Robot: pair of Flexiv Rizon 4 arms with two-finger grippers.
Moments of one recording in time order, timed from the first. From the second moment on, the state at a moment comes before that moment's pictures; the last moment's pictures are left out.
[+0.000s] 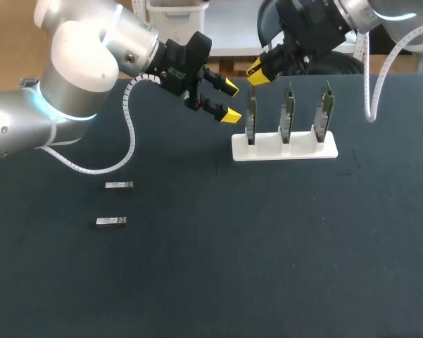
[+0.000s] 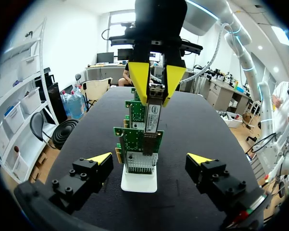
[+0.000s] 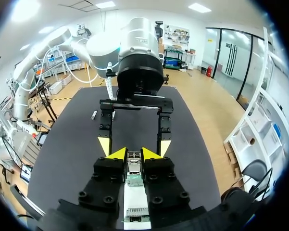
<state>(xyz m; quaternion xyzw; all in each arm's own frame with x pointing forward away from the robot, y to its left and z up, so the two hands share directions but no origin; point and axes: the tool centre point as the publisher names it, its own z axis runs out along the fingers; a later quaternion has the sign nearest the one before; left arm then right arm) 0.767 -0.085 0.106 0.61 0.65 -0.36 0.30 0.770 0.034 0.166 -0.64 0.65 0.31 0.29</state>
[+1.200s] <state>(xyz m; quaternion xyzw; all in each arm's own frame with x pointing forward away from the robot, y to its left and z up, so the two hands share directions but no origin) 0.767 -0.085 0.106 0.61 0.65 -0.36 0.30 0.761 0.016 0.182 -0.59 0.64 0.37 0.30</state>
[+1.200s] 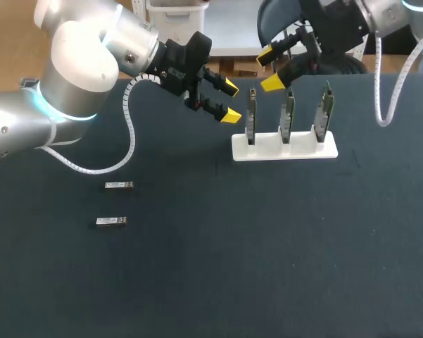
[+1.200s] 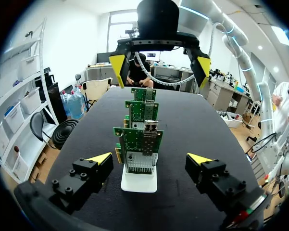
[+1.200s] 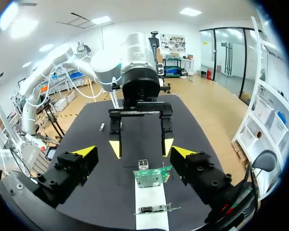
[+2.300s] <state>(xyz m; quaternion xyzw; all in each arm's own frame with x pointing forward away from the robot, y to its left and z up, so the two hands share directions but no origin) 0.767 -0.085 0.106 0.61 0.65 -0.36 0.30 0.772 0.033 0.149 -0.59 0.66 0.37 0.27</state>
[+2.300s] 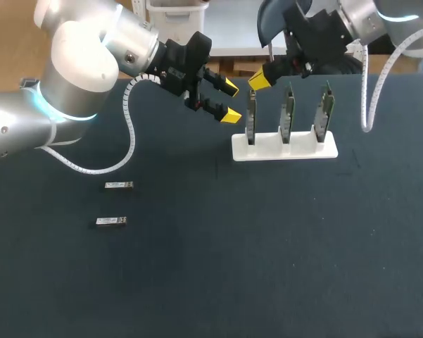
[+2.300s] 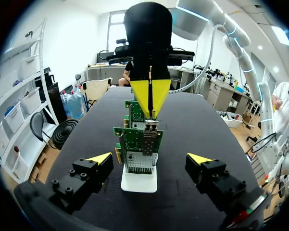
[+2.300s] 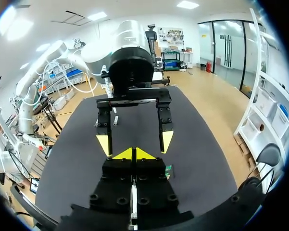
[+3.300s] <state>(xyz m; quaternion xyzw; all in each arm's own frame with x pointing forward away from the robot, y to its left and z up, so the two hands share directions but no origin) 0.767 -0.085 0.106 0.61 0.65 -0.36 0.30 0.776 0.036 0.137 -0.59 0.68 0.36 0.24</state>
